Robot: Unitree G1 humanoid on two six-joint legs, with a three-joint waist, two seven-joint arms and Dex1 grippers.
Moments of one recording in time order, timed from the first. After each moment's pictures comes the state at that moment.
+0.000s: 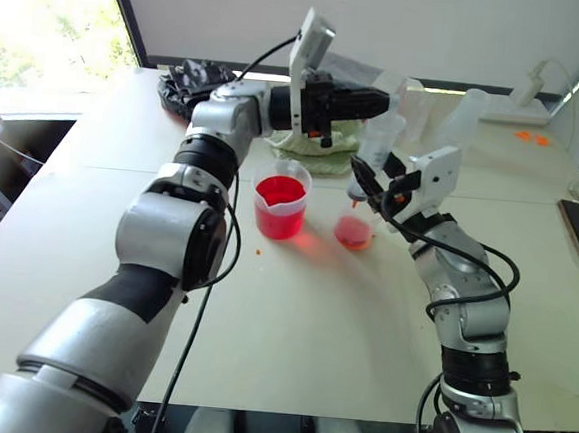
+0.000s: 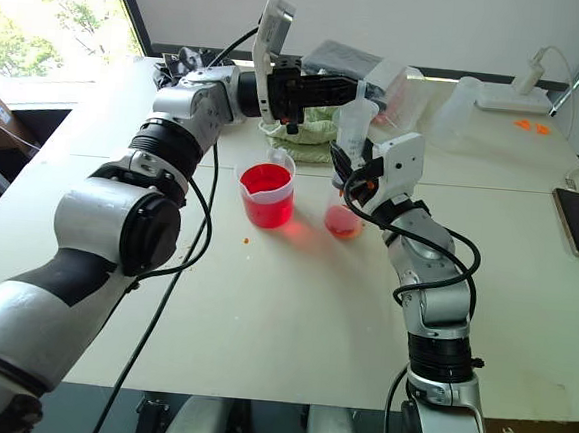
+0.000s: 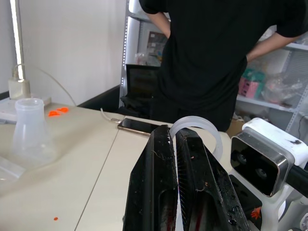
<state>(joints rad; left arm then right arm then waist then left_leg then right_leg) -1.53 0.12 0.17 1.19 -0.23 0.24 -1.35 -0.46 -0.29 -0.05 -0.25 0.28 0.36 0.35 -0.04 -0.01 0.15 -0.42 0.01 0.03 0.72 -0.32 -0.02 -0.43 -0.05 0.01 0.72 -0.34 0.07</state>
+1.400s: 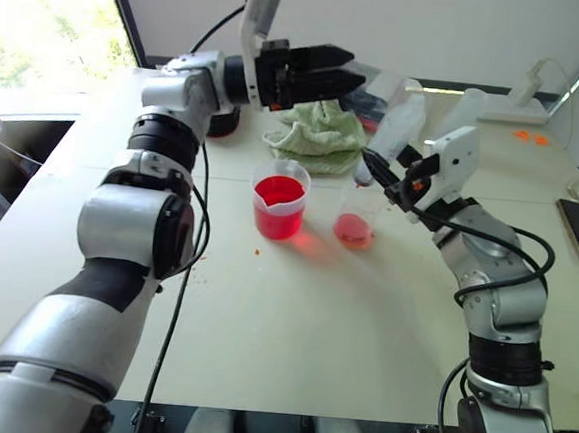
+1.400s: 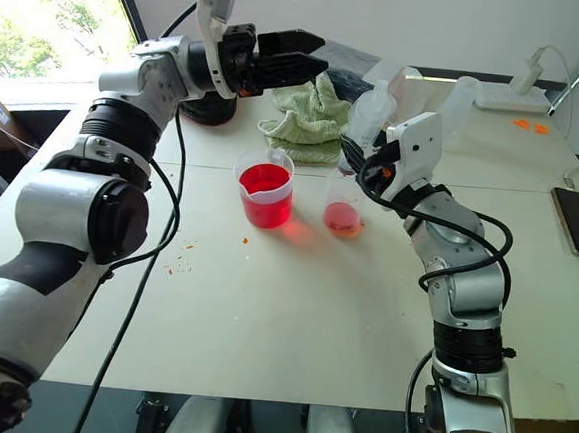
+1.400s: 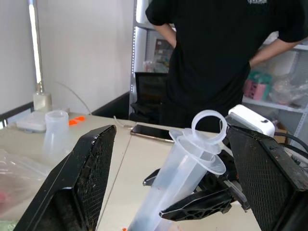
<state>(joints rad) -1.52 0.29 0.20 1.08 -0.29 0.32 -1.41 -0.53 -0.44 -0.10 -0.29 0.35 0.53 0.42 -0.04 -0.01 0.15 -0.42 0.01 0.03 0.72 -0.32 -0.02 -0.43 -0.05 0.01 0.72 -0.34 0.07</state>
